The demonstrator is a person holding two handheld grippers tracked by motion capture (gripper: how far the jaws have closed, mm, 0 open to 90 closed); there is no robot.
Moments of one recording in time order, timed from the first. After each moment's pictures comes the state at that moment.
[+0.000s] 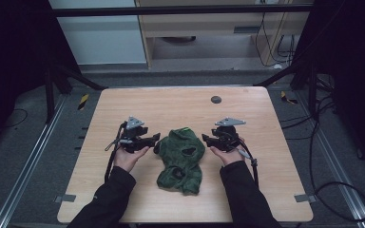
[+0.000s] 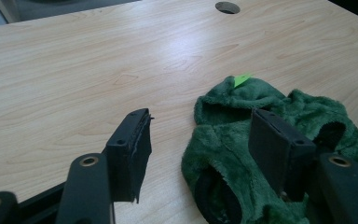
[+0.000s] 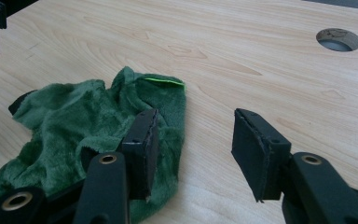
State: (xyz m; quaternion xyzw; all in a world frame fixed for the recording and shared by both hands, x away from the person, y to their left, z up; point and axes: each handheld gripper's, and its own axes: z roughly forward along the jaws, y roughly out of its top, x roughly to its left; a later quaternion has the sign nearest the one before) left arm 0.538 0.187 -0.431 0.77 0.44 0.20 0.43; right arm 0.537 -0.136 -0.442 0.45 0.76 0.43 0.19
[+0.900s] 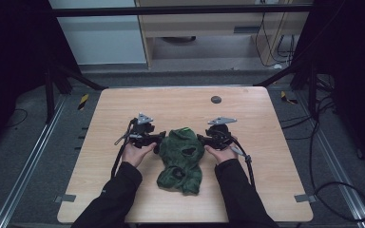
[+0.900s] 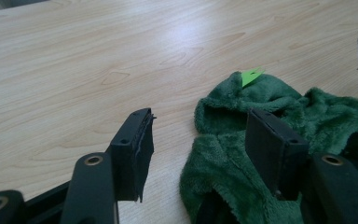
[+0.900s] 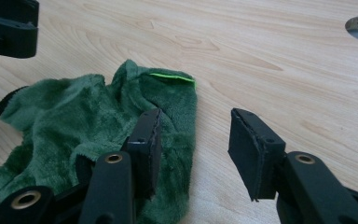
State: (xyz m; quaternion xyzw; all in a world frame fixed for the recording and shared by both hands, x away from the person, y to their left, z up) left arm 0.564 0.164 -0.446 0.79 0.43 0.19 0.40; right arm 0.552 -0.119 -0.456 0.45 0.77 0.41 0.17
